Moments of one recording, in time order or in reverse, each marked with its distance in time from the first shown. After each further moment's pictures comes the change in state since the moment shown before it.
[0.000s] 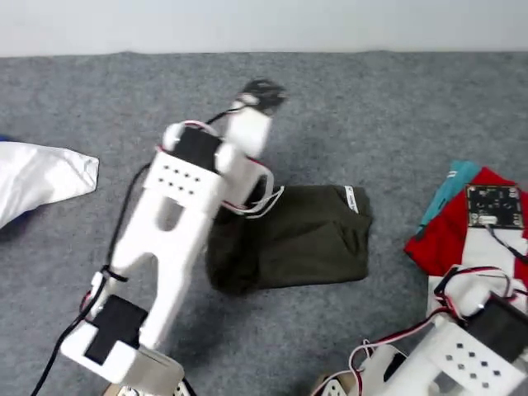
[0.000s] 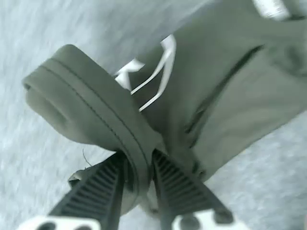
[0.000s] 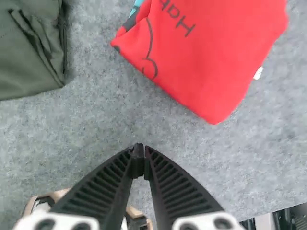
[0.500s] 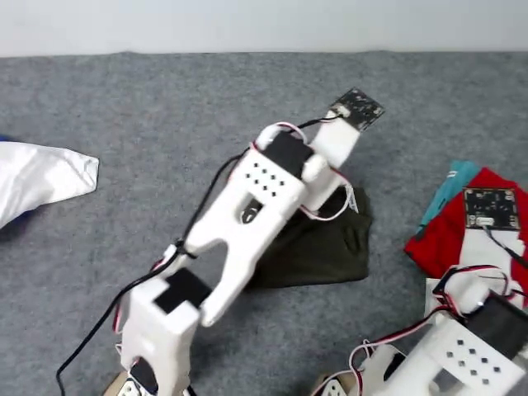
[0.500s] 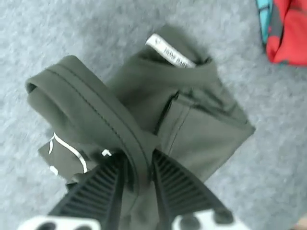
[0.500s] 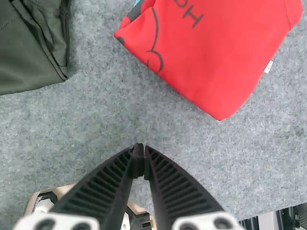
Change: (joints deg) left arm 12.9 24.8 -26.3 0.0 4.1; right arm 0.0 0.0 1.2 0.0 0.0
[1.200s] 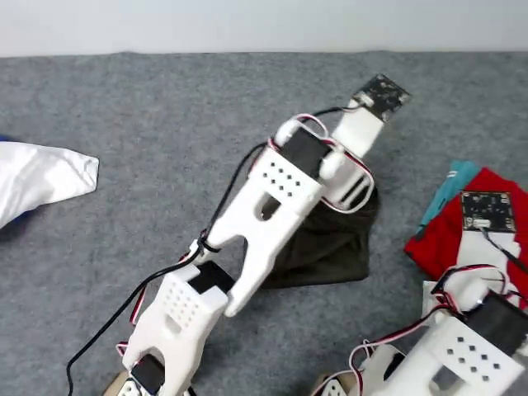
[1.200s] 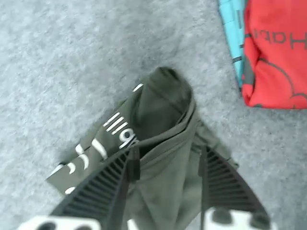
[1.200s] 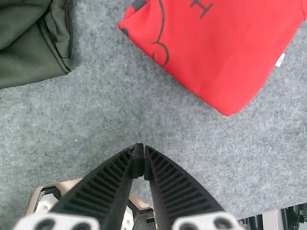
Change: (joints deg) left arm 1.1 12.2 -24.4 6.1 0.0; right arm 0.0 0.0 2.4 0.0 0.0
